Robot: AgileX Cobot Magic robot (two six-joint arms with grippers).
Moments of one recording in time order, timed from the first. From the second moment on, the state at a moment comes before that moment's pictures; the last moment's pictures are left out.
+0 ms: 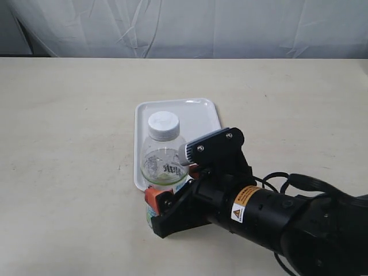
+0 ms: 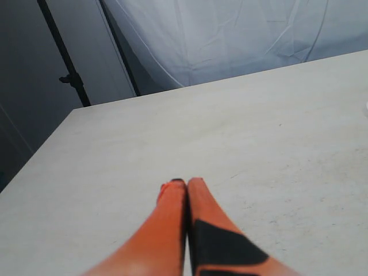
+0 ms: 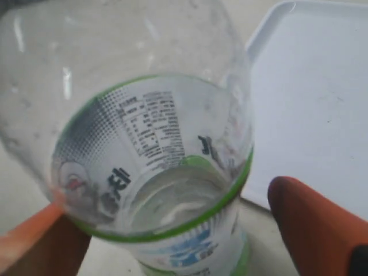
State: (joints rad) left arm 0.04 0.06 0.00 0.24 0.22 -0.04; right arm 1.17 1.58 -0.46 0.34 -0.51 0.04
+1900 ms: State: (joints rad) left arm 0.04 0.06 0.00 0.24 0.22 -0.04; right arm 1.17 1.71 -0.57 0.26 -0.57 0.04
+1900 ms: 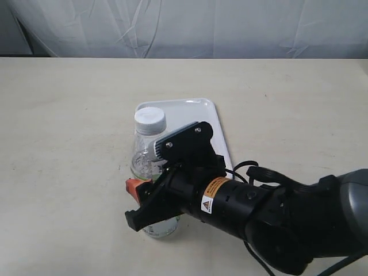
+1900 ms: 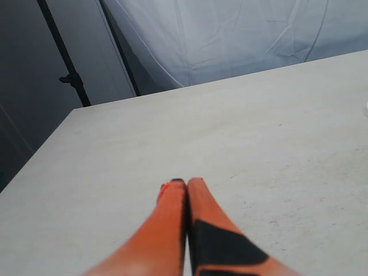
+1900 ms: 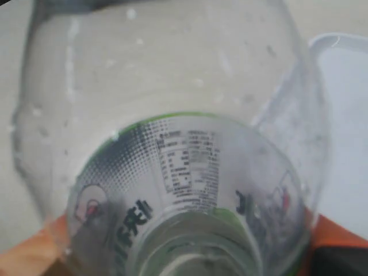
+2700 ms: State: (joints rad) left arm 0.04 0.06 0.00 0.24 0.22 -0.04; right arm 1.24 1.24 -0.57 0.96 -0.48 -0.70
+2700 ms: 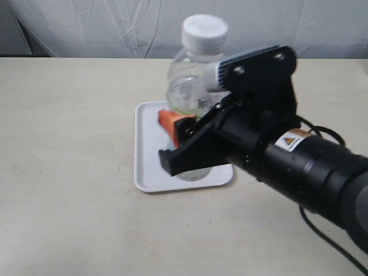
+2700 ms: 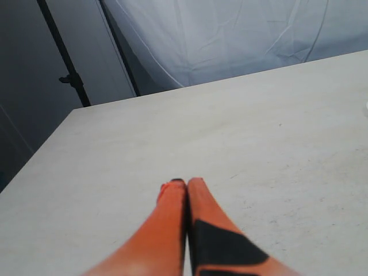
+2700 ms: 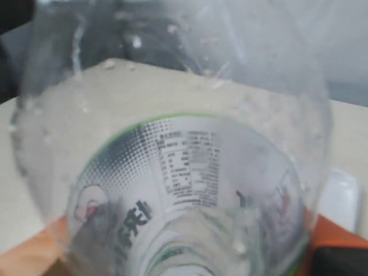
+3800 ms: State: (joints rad) left arm 0.04 0.06 0.00 0.24 0.22 -0.04; right arm 1.25 1.30 -0.63 1.52 -0.19 -1.20
